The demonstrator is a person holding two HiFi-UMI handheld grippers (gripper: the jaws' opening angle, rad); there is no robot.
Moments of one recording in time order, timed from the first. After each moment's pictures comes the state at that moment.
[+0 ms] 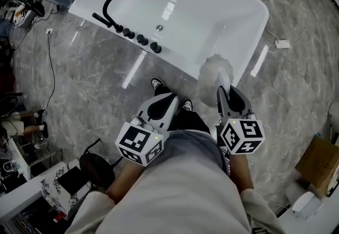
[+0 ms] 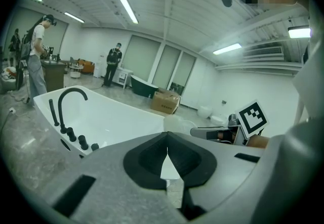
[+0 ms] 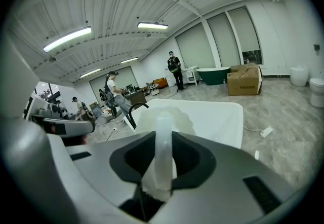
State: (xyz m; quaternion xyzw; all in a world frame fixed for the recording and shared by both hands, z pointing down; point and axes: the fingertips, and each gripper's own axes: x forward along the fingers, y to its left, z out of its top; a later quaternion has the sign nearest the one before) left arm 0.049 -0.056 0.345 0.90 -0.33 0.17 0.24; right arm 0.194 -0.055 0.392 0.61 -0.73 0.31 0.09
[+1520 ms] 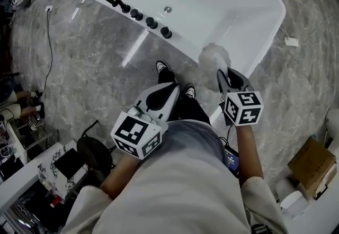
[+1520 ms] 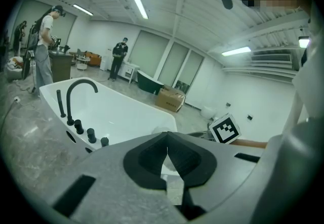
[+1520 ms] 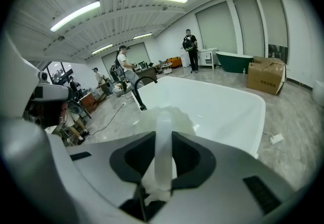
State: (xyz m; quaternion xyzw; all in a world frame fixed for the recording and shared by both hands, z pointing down) left arm 0.001 -0.090 0.368 0.88 -0.34 0.17 0.28; right arm 0.147 -0.117 0.484 0.52 -0.76 0.33 0.21
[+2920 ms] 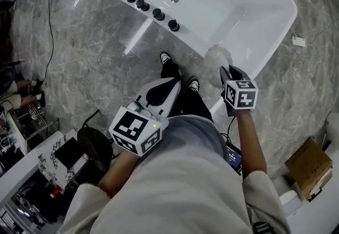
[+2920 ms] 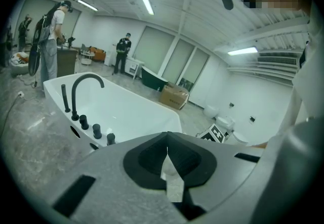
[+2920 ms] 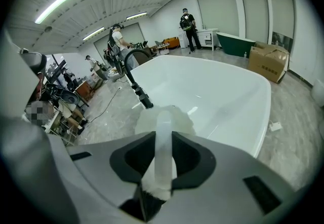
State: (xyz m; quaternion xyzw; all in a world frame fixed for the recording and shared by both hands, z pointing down) left arm -0.021 -0.111 0.385 0.86 -0.35 0.19 0.31; right arm 0.141 -0.125 0.586 0.49 -0.73 0.38 0.29
